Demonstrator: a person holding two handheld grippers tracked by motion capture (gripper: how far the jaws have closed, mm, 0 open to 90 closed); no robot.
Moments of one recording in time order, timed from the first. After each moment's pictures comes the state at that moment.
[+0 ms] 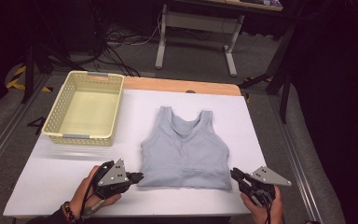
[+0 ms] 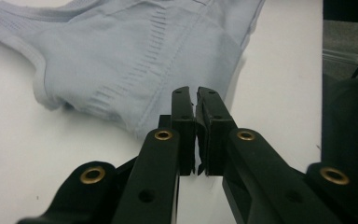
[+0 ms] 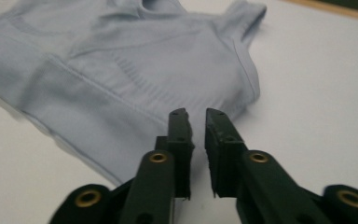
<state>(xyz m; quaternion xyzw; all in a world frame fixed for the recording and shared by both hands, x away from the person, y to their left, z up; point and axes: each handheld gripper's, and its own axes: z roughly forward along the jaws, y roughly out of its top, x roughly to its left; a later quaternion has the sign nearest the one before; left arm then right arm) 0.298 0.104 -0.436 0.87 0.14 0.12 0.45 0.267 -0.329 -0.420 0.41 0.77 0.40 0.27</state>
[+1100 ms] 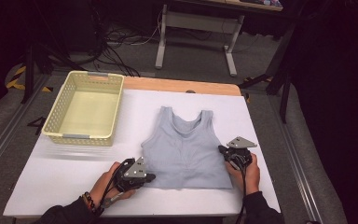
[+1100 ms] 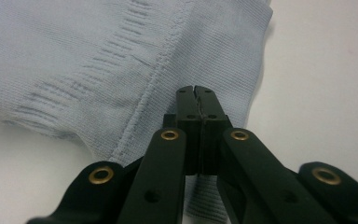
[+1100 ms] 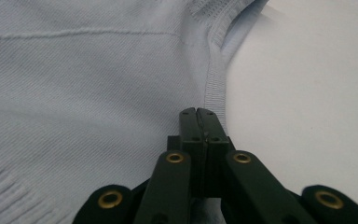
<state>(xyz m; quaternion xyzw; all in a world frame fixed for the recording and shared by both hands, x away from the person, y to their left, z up) 0.329 0.070 -0.471 0.91 0.12 0.08 0.40 0.384 -0.314 -0.462 0.41 0.81 0.33 0.27</state>
